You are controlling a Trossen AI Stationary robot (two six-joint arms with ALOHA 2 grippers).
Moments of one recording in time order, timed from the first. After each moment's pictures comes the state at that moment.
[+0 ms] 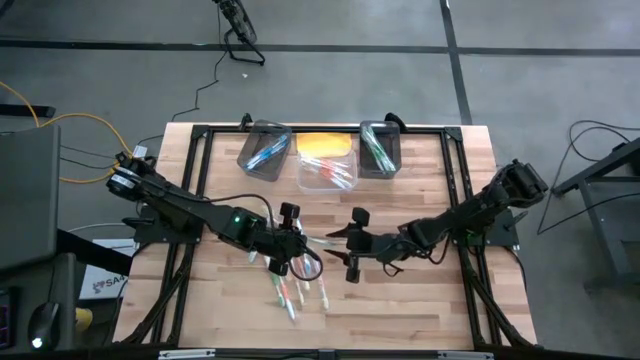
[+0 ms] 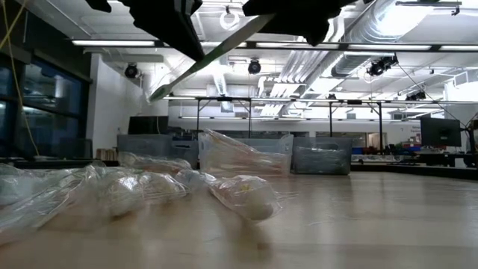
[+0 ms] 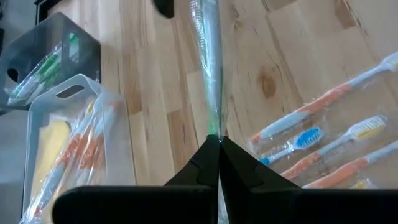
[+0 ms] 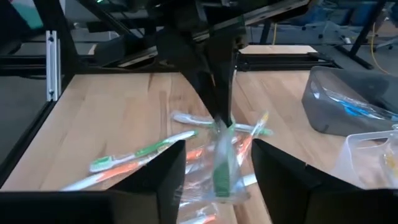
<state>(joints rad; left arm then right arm) -0.37 1.52 1.21 -0.58 -0.46 0.10 0.41 1.58 0.93 0.29 0.52 0.17</state>
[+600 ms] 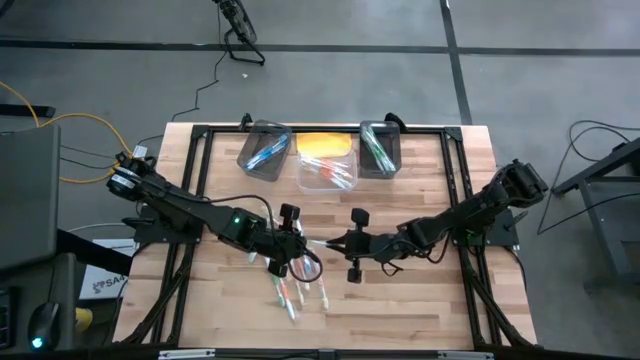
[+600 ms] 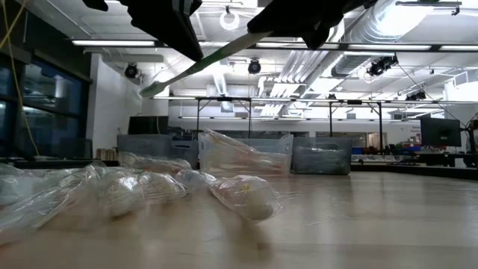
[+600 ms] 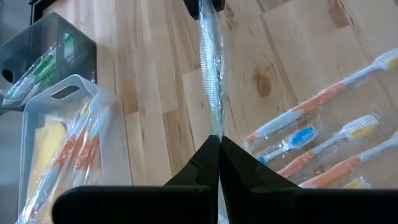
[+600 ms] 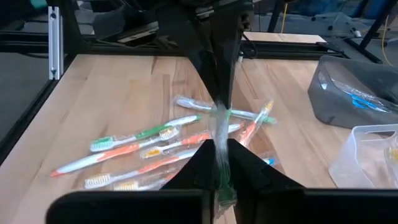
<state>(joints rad) -0.37 1.52 1.21 -0.58 -0.46 0.10 0.40 1.58 0.93 0.24 0.47 0.16</state>
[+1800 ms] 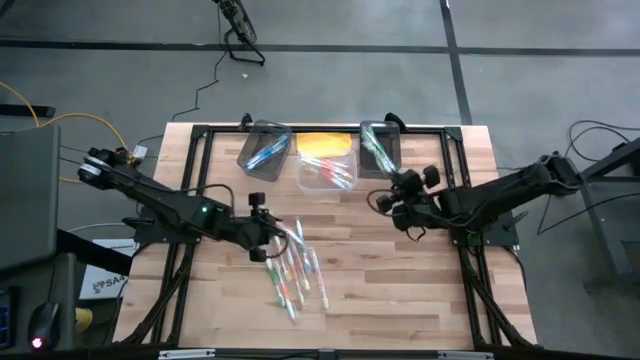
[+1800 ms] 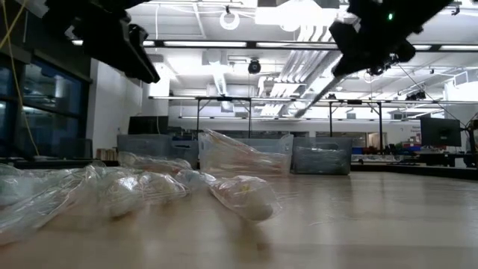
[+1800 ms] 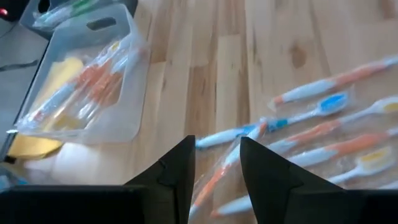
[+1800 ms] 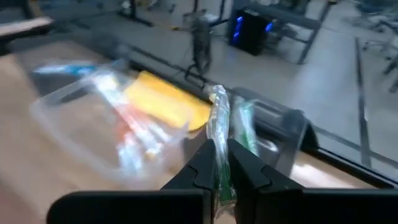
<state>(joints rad) -0.37 1.18 0.79 -0.40 -0.53 -0.11 0.22 1.18 0.76 -0.54 1.13 0.82</state>
